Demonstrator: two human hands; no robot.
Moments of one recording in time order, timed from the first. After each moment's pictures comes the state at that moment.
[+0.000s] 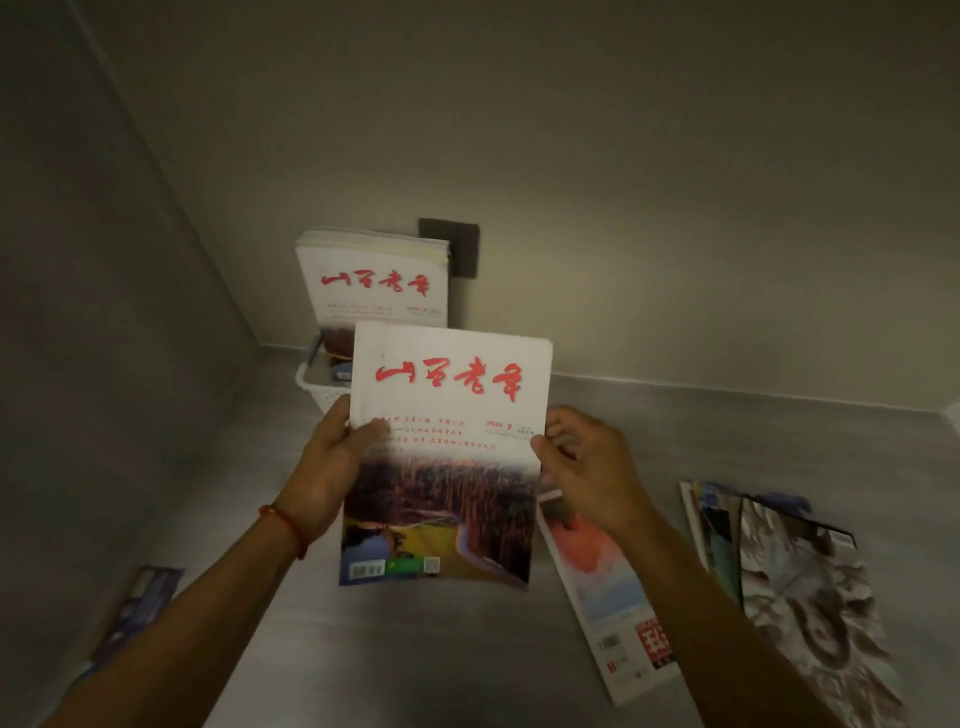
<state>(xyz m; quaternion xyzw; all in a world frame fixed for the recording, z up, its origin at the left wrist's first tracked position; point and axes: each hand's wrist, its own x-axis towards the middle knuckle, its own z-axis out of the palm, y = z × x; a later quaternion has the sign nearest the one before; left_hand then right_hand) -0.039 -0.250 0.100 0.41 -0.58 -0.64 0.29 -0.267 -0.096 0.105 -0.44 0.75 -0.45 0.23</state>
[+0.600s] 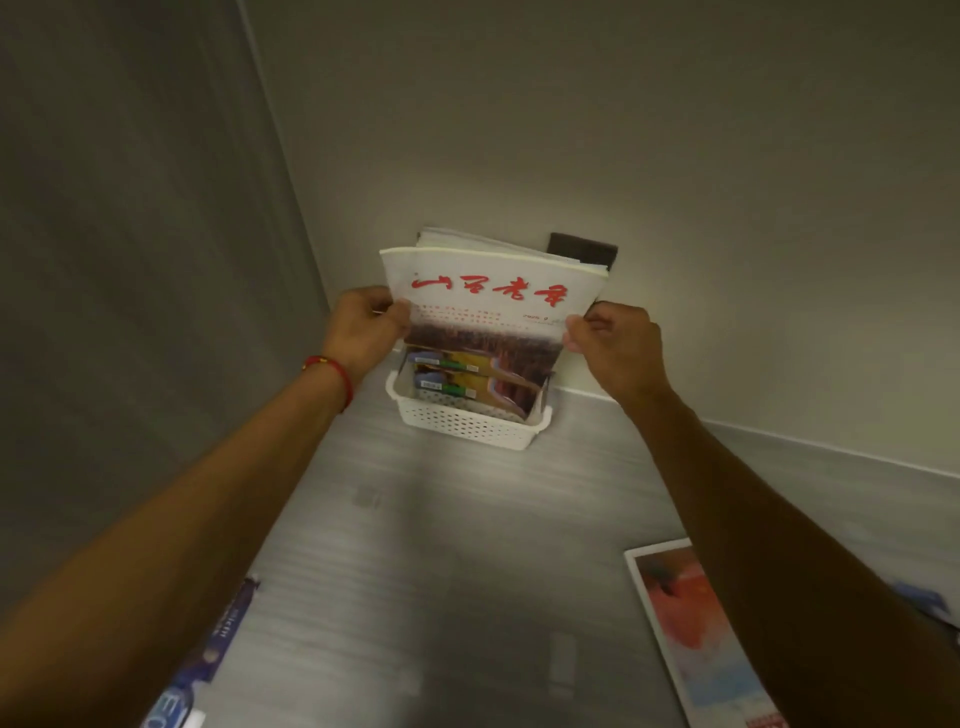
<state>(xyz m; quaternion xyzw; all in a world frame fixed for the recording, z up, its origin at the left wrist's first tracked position) -0.029 -0.463 0.124 0.48 -0.64 -0.49 0.34 -0.274 -0.322 0.124 -0.44 0.79 -0.41 0.10</state>
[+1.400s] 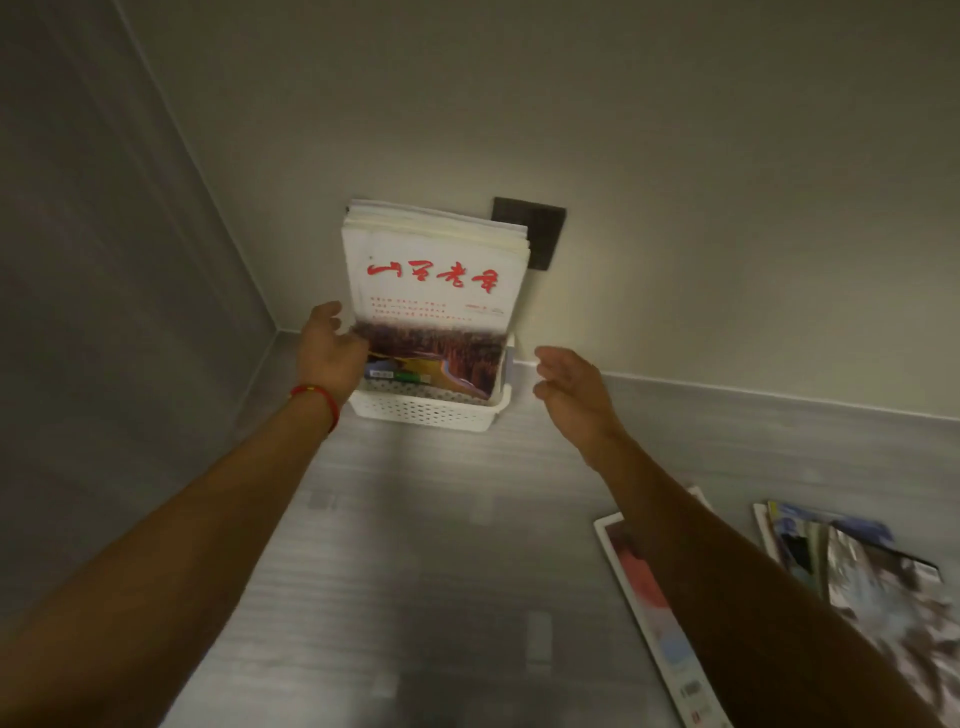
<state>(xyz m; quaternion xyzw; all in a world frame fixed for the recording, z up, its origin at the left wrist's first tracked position) -0.061 -0.466 0.045 0.57 -0.60 -0.46 0.33 -0.276 -0.273 0.040 -0.31 0.76 -0.48 0.30</state>
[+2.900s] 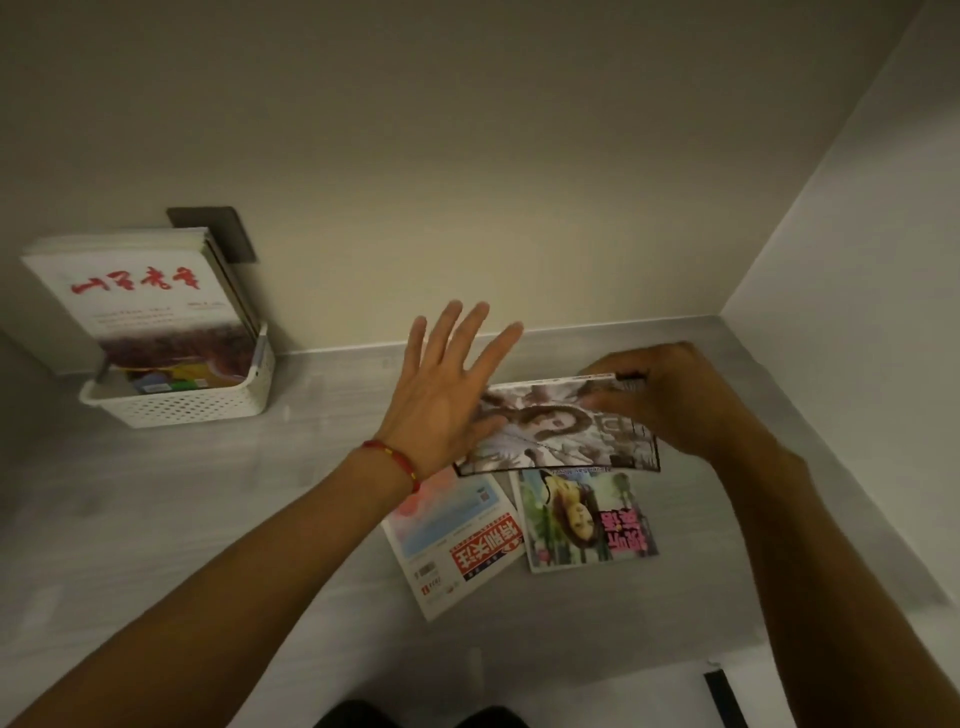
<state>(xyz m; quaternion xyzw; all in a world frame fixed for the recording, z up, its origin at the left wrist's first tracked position) -0.295 -0.042 0.127 0.11 -0.98 -0.04 0.18 -0.457 0.169 0.189 -0.54 0.78 -0.30 0.08</state>
